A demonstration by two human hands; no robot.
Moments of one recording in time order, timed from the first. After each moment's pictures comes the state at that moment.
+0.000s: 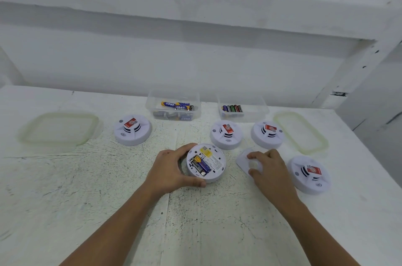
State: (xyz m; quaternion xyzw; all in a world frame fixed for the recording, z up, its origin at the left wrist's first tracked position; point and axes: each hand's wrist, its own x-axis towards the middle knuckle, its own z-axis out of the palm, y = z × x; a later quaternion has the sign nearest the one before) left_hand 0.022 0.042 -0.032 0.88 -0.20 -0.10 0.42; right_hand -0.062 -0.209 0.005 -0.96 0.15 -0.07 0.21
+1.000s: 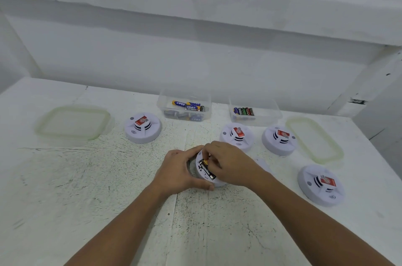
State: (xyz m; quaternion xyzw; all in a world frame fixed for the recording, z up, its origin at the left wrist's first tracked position) left_hand 0.018 0.040 -0.021 0.88 -0.21 -0.09 0.41; right_hand 0.001 -0.134 0.034 -0.96 -0.21 0.04 0.20
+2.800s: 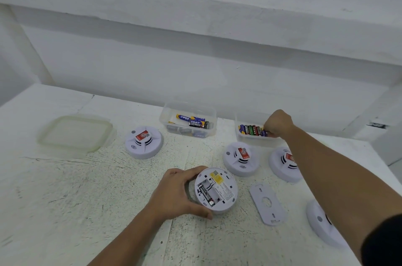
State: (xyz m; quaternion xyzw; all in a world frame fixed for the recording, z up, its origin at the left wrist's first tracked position) left_hand 0.015 0.037 0.003 0.89 -0.17 -0.13 0.40; right_hand 0.174 -0.272 0.043 -0.93 0.25 0.06 0.28
